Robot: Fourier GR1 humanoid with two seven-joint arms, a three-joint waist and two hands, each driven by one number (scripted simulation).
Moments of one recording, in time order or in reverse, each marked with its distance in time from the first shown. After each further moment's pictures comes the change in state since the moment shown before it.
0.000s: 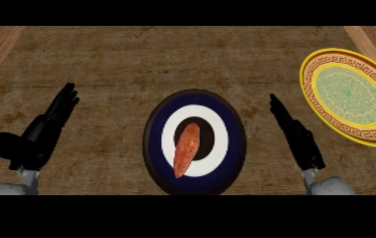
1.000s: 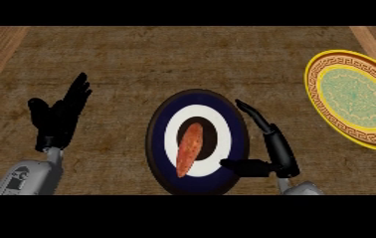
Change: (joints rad) left arm -0.139 -0.121 0.026 0.120 -0.045 0.088 0.151; right arm 0.005 0.128 0.071 -0.041 0.204 -0.084 -0.324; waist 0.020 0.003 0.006
